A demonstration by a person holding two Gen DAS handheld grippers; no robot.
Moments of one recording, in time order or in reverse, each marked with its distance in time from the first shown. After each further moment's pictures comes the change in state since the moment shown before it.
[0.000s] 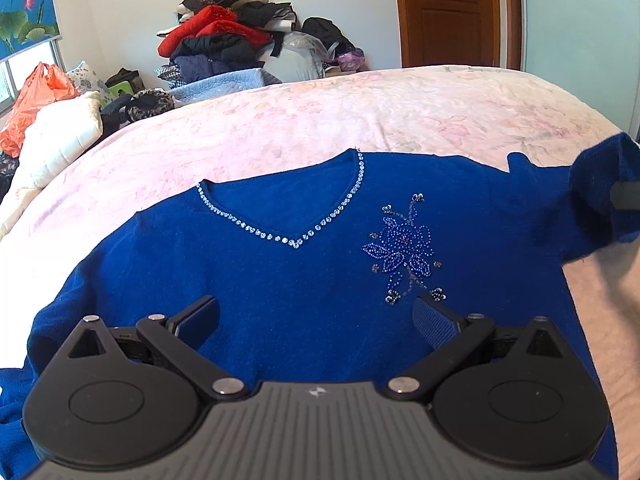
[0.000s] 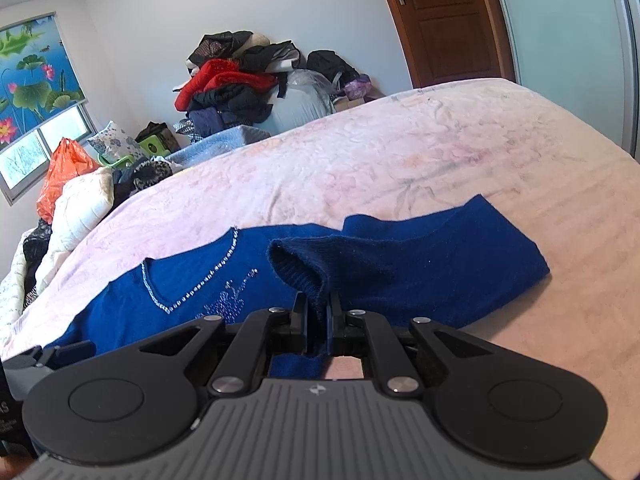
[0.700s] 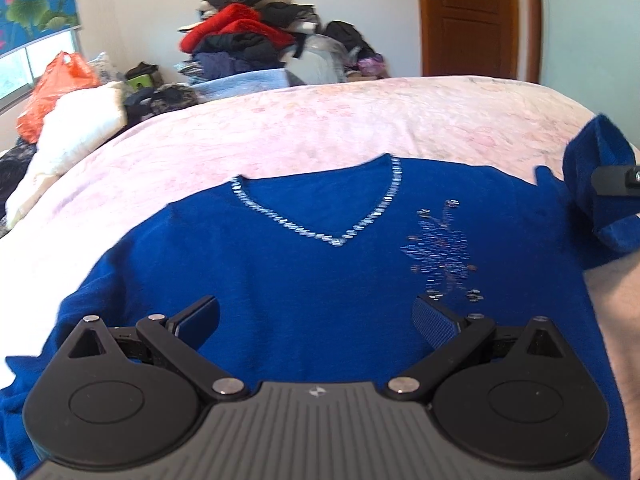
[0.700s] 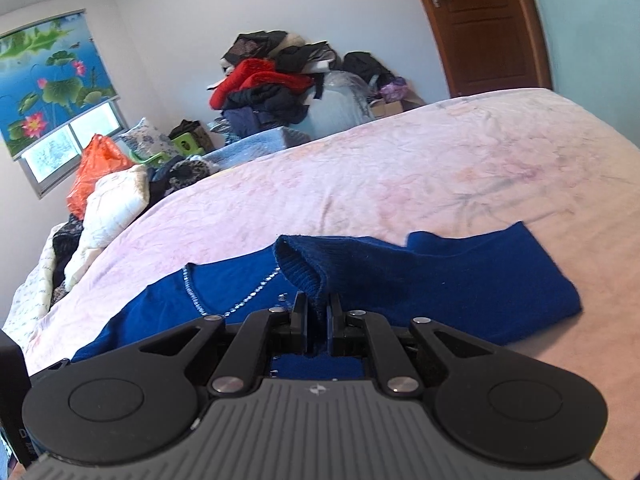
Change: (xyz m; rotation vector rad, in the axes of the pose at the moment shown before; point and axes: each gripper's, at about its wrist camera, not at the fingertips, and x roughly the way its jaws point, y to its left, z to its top) left arm -0.007 0.031 -0.006 -0.063 -0.014 0.044; right arm 0.013 0.039 0.010 -0.043 0.015 0.110
